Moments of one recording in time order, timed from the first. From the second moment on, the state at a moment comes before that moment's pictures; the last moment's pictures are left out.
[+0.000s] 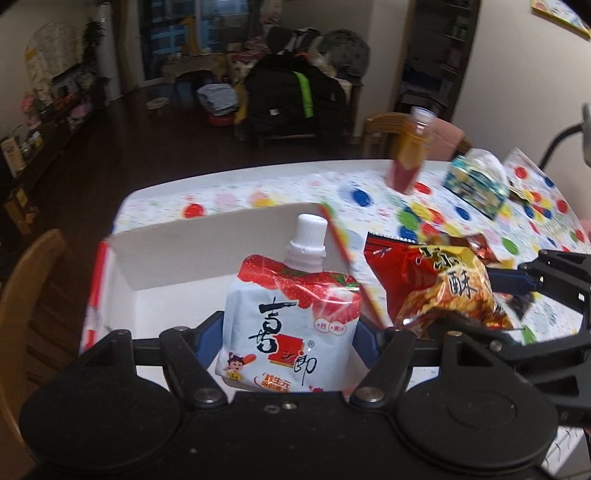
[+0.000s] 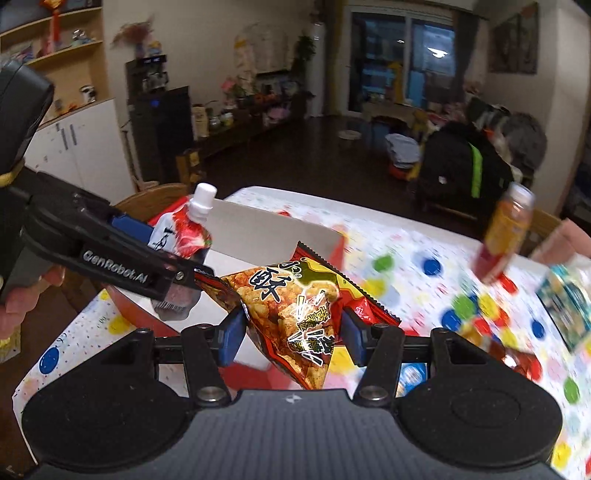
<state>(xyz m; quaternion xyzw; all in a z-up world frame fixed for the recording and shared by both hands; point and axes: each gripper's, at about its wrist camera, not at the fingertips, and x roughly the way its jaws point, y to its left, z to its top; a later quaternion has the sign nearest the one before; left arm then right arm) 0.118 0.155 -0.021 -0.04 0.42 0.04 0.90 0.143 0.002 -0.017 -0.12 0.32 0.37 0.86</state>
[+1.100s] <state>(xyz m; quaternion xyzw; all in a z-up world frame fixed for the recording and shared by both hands) 0.170 0.248 -0.112 -0.01 0.53 0.10 0.84 0.182 0.143 -0.098 -0.22 0.39 0.42 0.79</state>
